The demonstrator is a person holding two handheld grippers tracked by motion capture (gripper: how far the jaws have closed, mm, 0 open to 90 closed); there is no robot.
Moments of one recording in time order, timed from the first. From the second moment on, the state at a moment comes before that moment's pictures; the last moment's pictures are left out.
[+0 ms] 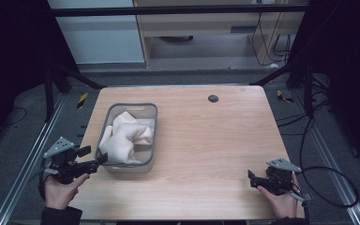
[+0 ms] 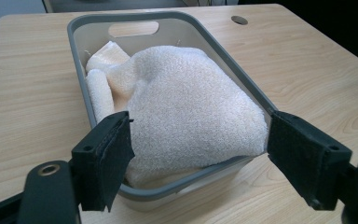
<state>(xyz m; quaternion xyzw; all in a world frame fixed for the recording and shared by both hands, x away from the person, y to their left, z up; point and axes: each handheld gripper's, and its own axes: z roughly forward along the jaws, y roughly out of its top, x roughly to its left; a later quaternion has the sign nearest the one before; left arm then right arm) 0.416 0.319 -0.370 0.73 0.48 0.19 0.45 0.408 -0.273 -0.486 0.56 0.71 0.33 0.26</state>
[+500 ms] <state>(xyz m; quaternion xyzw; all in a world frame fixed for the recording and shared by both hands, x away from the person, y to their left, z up) 0.440 0.309 -0.346 0.77 0.46 0.18 0.41 0.409 -0.273 -0.486 0.56 0.71 0.33 0.26</state>
